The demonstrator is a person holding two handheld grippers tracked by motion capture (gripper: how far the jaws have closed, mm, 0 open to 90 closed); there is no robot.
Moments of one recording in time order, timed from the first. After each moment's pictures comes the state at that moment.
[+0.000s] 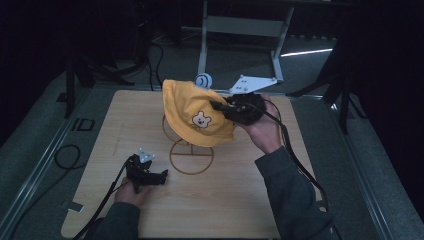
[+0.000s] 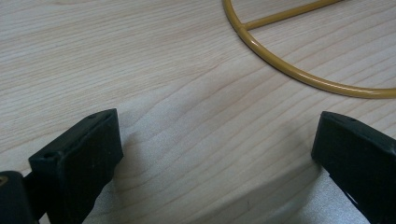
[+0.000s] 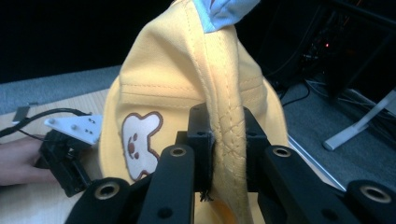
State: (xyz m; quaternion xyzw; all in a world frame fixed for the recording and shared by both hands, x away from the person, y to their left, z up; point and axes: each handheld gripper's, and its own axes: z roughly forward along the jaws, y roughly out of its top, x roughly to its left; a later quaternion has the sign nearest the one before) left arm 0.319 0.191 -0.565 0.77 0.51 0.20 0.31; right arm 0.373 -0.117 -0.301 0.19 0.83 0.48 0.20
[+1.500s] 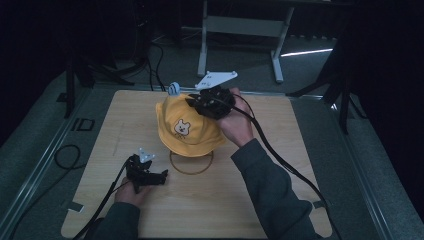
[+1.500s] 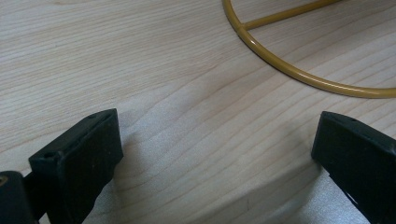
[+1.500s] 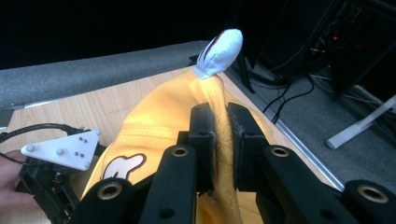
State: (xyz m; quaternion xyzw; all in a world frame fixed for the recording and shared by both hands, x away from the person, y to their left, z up) left arm 0.319 0.191 -0.565 0.77 0.51 0.21 0.31; right arm 0.389 -0.052 -0.310 0.19 0.85 0.45 0.20
